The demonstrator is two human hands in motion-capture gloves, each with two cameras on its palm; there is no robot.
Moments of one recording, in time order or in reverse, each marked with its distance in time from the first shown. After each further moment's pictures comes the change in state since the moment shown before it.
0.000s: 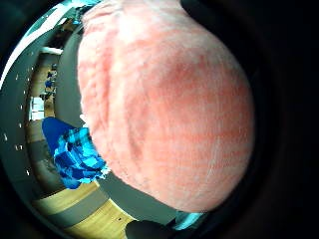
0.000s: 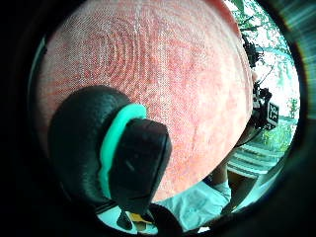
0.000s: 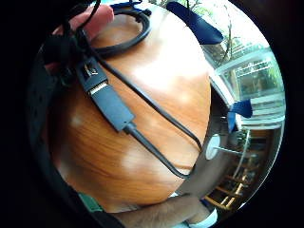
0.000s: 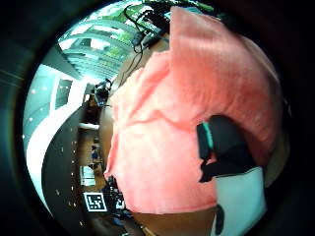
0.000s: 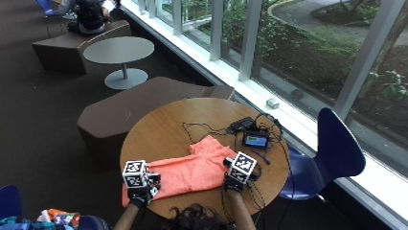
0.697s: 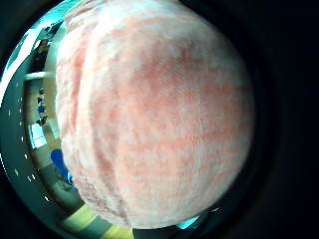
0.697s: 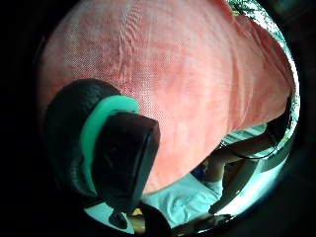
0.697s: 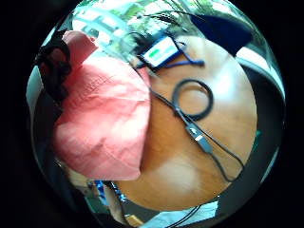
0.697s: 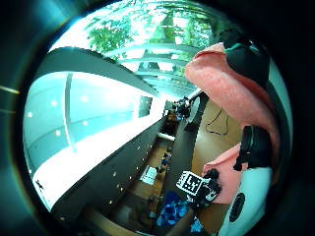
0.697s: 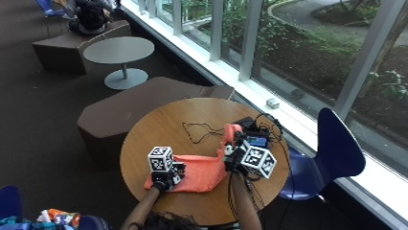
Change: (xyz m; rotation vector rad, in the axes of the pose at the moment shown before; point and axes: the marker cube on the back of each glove) left arm 0.116 -0.054 -0.012 -0.166 0.069 0.244; right arm -0.023 -0.008 -0.140 0.254 -0.972 -0.083
